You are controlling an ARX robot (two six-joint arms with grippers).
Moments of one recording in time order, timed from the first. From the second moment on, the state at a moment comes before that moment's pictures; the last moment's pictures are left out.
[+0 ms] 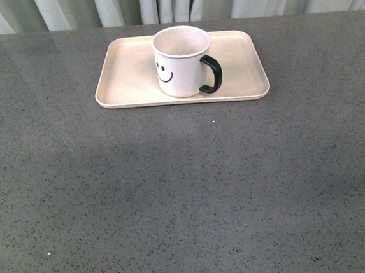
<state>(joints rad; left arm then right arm) -0.20 1.68 0.96 0.77 -0.19 0.03 0.00 0.00 0.02 0.00 0.00 -0.01</state>
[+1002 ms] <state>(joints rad) 0.00 0.99 0.08 0.91 0.00 0.00 0.00 0.00 0.02 0.00 0.00 -0.01</state>
